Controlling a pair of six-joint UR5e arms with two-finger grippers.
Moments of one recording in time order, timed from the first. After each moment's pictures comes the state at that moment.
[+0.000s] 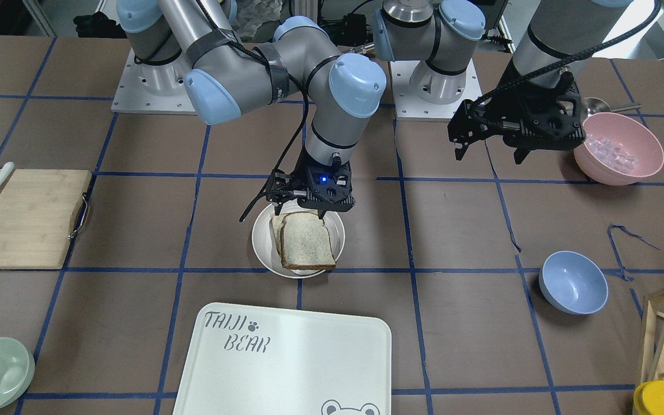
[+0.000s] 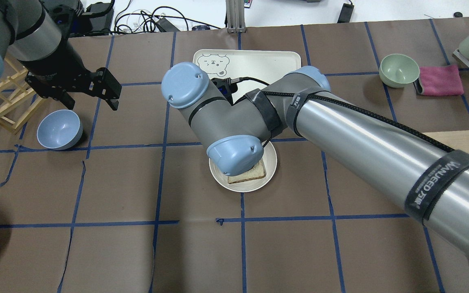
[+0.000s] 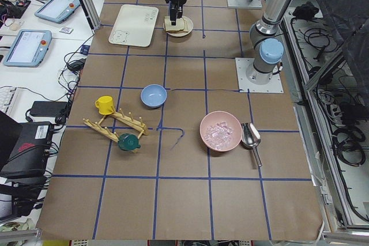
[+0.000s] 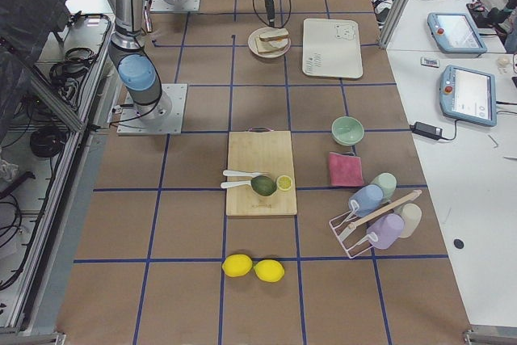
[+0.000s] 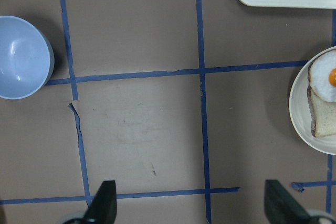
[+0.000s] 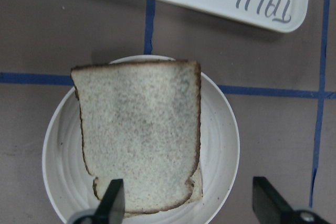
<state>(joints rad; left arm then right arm) -1.49 -1.55 -1.62 -1.54 1.58 0.15 2.10 -1.19 1.60 -1.98 -1.87 0.45</state>
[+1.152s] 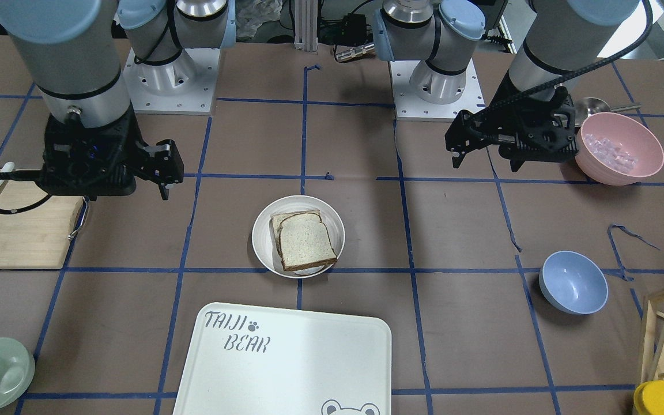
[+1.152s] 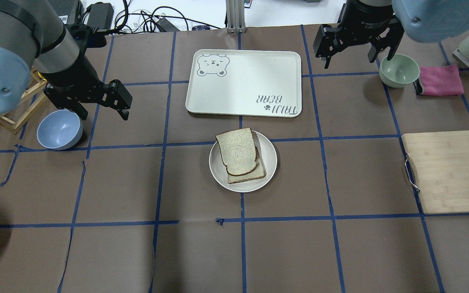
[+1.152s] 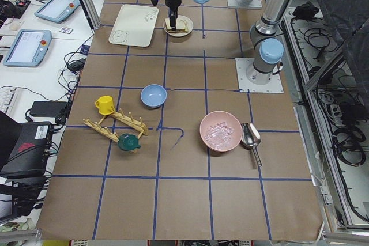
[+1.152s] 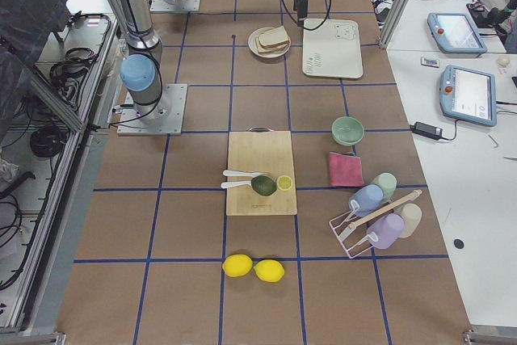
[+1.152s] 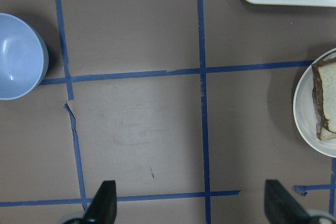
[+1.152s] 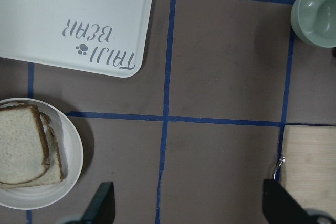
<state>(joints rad) -1.50 -1.60 -1.70 -1.48 1.56 0.12 1.61 -1.44 1.43 -1.66 -1.61 0.03</state>
